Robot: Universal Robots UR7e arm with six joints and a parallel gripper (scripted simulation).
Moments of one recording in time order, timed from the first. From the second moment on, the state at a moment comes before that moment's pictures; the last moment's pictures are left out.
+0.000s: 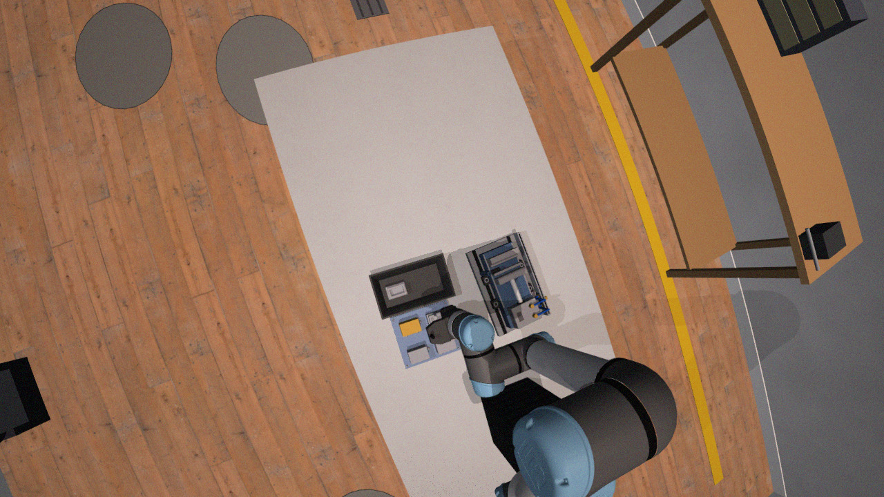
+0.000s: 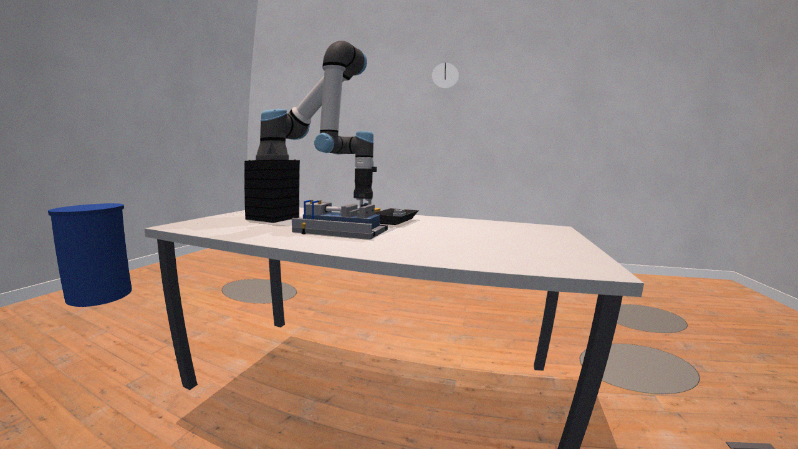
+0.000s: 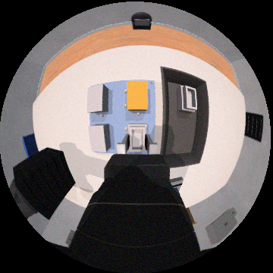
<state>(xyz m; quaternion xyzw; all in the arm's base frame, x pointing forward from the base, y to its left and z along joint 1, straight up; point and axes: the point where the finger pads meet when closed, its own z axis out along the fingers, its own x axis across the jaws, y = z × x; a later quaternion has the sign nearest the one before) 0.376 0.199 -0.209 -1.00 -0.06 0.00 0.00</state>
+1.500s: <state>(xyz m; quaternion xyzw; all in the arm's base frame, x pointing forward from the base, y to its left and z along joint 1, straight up) 0.379 0.199 -0.147 -1.00 -0.06 0.00 0.00</state>
